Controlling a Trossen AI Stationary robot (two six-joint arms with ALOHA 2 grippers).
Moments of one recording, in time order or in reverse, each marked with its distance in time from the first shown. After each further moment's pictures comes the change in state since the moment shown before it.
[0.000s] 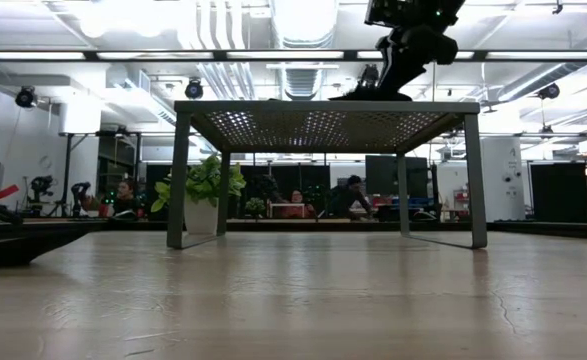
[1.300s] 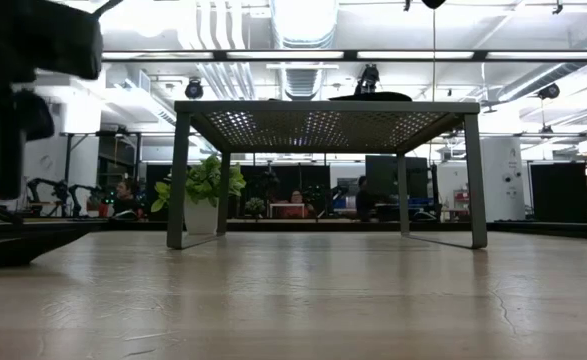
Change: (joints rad) left arm -0.015 0.003 -0.401 -0.144 0.048 -0.672; right arm 0.389 -0.126 0.071 -0.066 -0.167 0.400
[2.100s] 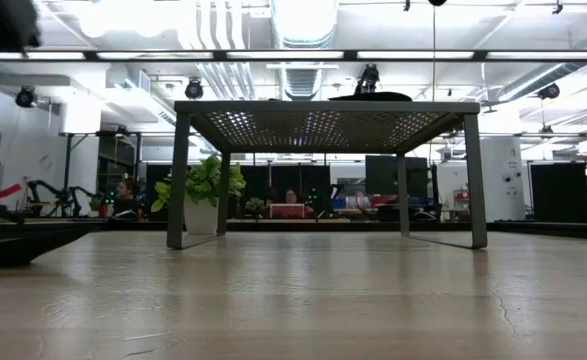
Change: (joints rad) left arm -0.140 0.077 -0.054 0.385 0.082 -0.004; right arm 0.049 0.006 -0.007 0.001 0.000 0.027
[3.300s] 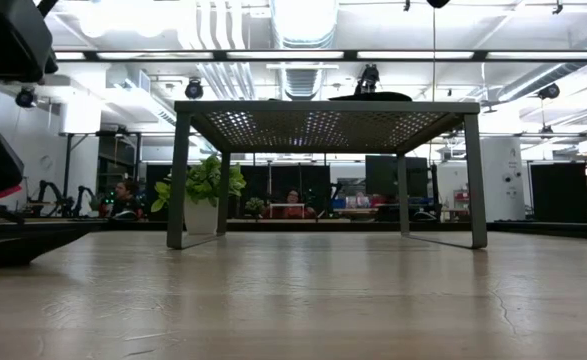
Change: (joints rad) left arm 0.004 0.139 0.000 0.137 -0.043 0.089; right arm 0.002 0.000 -0.011 0.016 0.000 0.022
